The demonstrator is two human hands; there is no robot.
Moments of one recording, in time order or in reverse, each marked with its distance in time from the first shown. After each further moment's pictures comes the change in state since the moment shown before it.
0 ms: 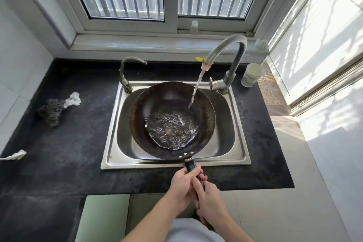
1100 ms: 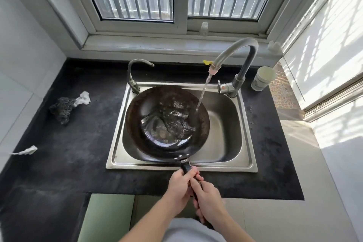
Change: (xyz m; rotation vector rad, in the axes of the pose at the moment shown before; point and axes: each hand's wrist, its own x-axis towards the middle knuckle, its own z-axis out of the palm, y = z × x) left_hand 0.004 0.013 -0.009 0.136 0.102 0.046; right_hand 0.009 -0.027 -0.003 -0.036 -0.125 0.010
